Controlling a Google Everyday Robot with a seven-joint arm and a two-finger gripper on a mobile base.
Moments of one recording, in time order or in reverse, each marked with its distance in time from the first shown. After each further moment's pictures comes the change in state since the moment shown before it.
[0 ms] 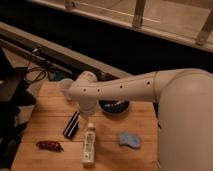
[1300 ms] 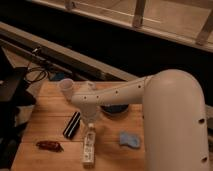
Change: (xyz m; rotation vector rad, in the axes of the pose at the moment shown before) arm 0.006 0.000 0.060 -0.001 0.076 0.290
